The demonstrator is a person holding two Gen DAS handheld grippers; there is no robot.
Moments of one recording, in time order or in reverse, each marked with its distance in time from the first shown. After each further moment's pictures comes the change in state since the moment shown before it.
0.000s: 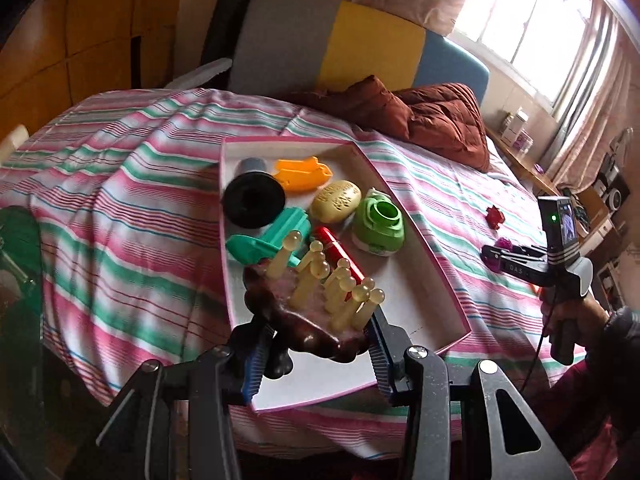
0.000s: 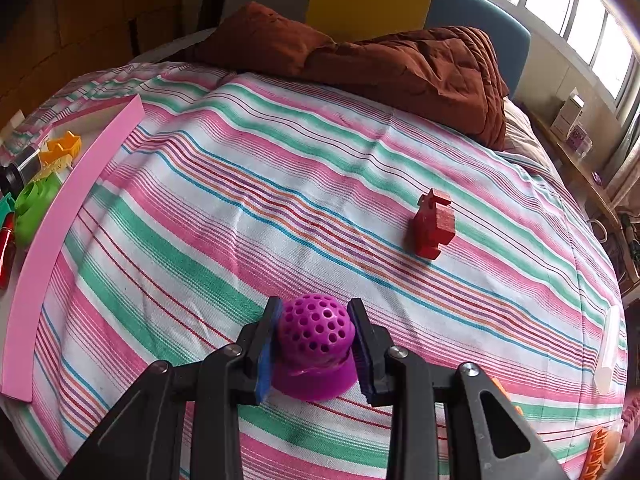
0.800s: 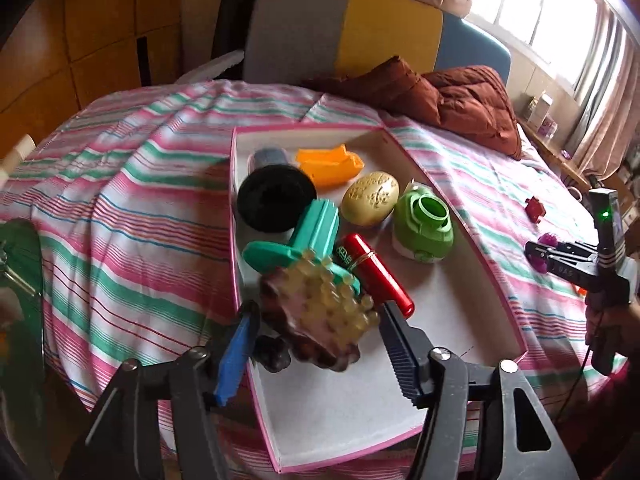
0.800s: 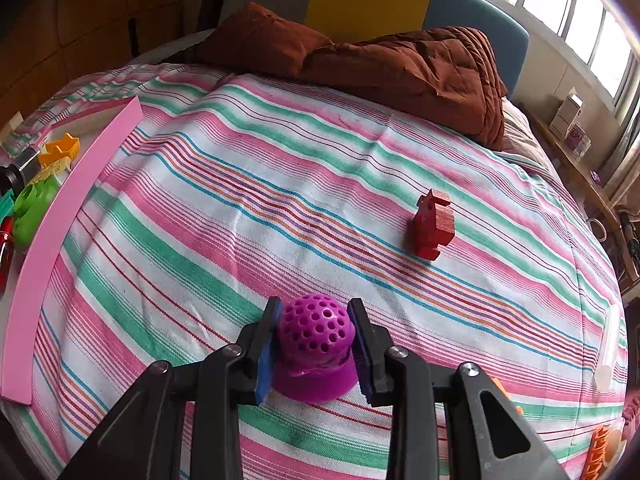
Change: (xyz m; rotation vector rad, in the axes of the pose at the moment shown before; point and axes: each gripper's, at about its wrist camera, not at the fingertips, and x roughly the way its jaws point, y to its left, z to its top) left arm 0.035 0.011 0.011 0.025 0.008 0.106; right arm -0.001 -0.001 0.000 0.005 -0.002 -0.002
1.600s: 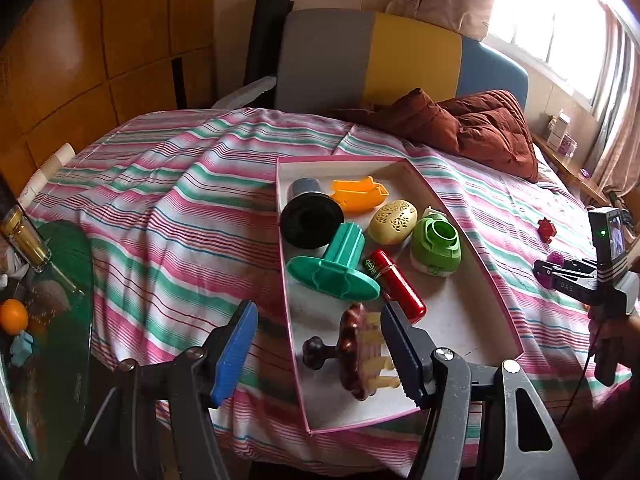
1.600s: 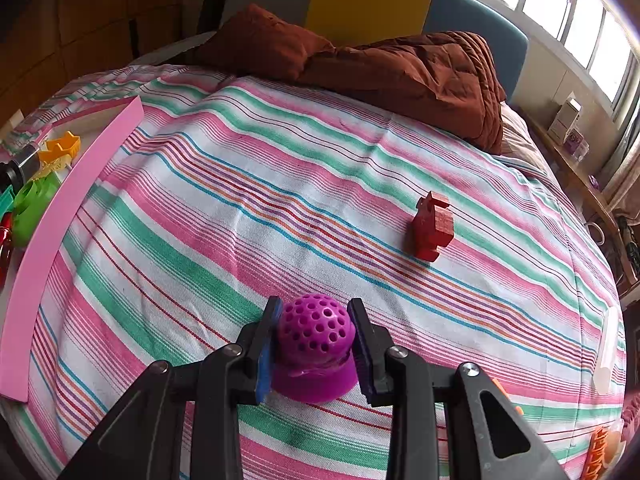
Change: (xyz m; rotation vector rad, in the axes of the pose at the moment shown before) left arm -0.040 0.006 -0.006 -0.033 -0.084 0.118; right arm -0.001 0.003 -0.001 -0.002 -0.016 -0.009
